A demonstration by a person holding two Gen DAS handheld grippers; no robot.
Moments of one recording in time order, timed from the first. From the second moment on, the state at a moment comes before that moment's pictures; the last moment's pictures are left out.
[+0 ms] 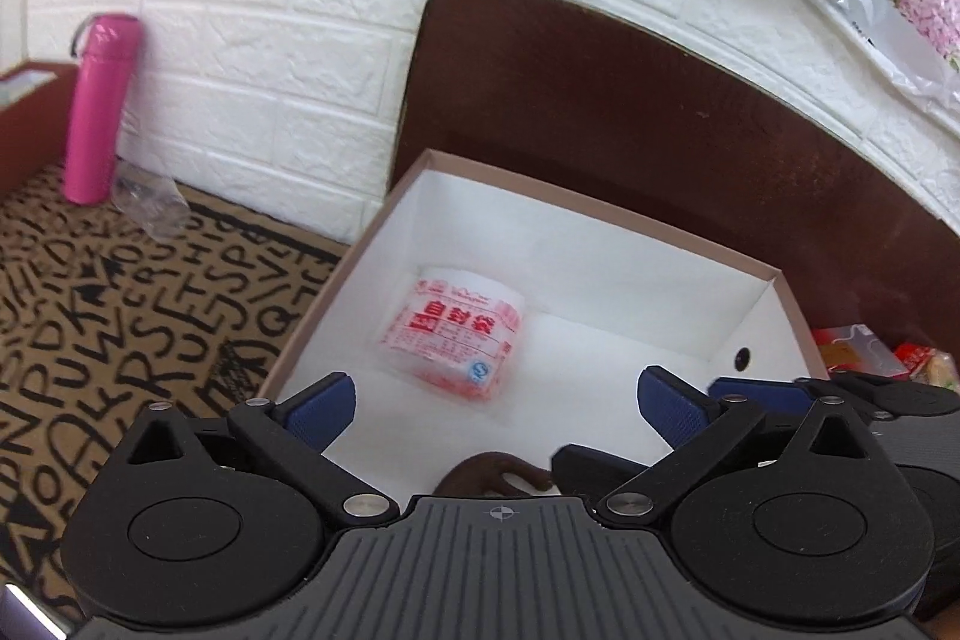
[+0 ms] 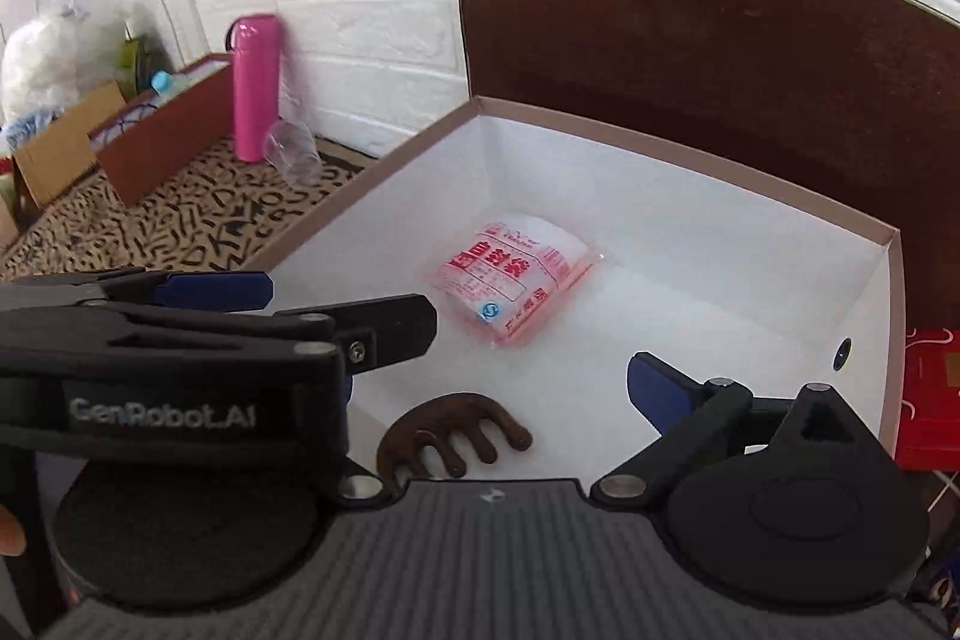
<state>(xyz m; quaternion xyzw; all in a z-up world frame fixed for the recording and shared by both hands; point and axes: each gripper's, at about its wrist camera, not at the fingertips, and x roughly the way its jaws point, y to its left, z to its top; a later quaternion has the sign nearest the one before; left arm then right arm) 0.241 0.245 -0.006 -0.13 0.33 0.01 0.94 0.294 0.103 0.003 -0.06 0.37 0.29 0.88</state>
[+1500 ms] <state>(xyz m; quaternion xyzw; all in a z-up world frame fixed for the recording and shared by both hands) 0.080 -0.015 -0.113 -0.02 0.36 -0.16 0.92 0.046 -0.218 -0.096 0.01 0.30 -0.05 0.95</state>
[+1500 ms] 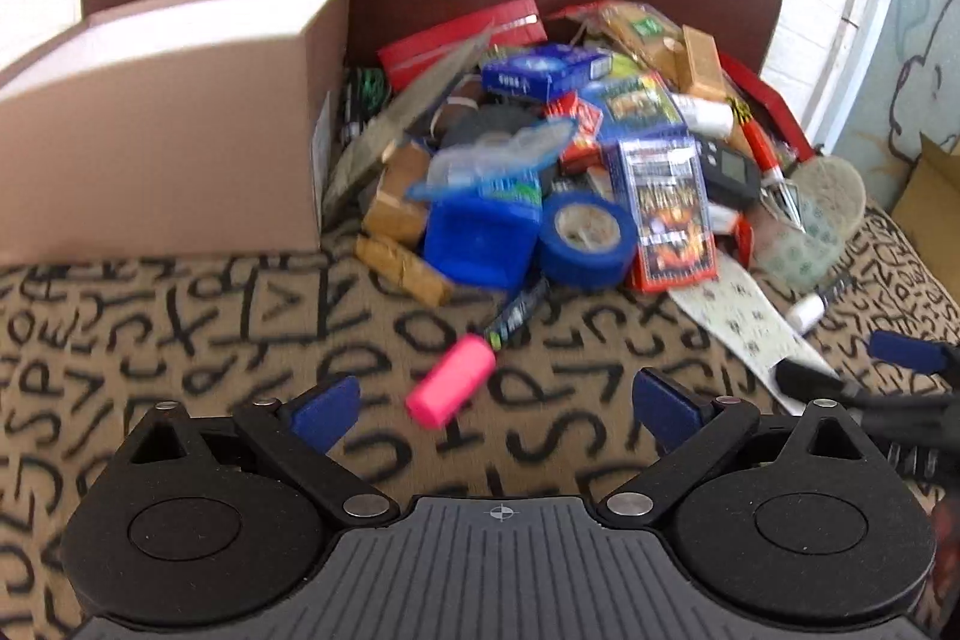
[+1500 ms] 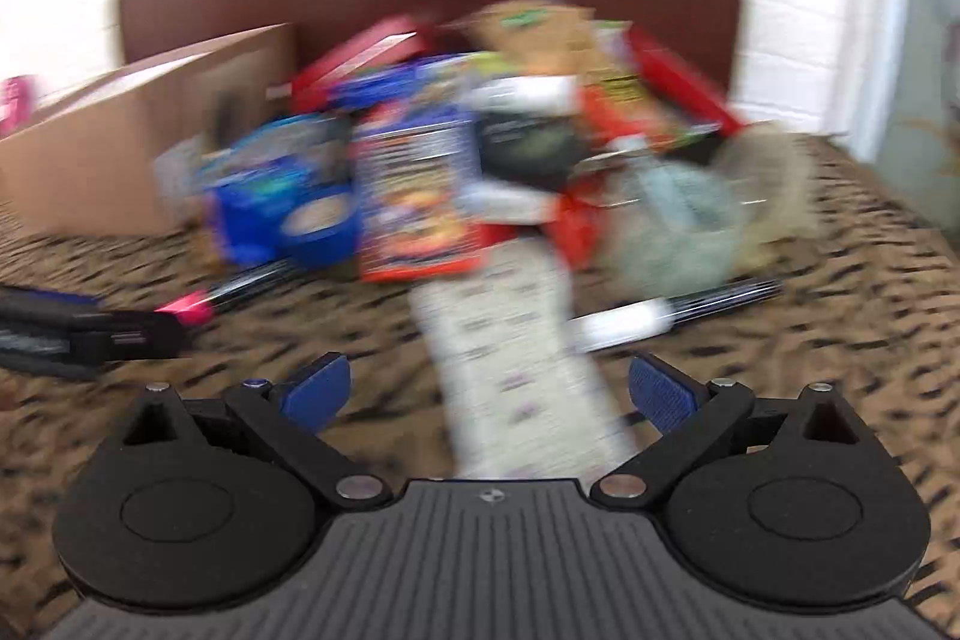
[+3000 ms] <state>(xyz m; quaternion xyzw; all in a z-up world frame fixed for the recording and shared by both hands) 0.058 0.003 -0.121 -0.02 0.42 -0.20 0.88 0.008 -0.239 -0.066 0.06 0.34 0.03 0.94</state>
